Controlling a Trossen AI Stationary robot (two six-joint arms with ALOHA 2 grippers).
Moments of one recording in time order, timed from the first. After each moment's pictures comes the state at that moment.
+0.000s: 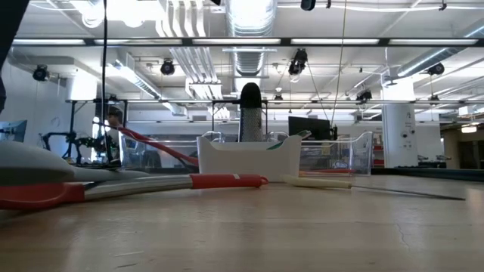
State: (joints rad) left arm 0.00 1.79 1.52 0.25 0.78 0.14; right arm 0.38 1.05 0.71 0.63 -0.09 -0.40
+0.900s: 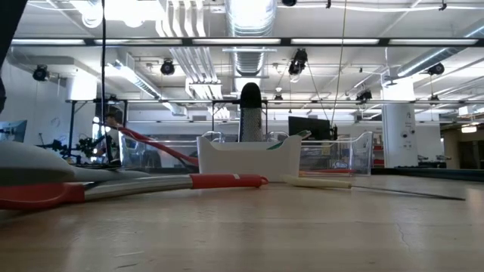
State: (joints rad) left arm 0.01 1.78 1.55 0.16 0.79 0.15; right arm 0.38 1.03 0.71 0.61 -0.08 -0.36
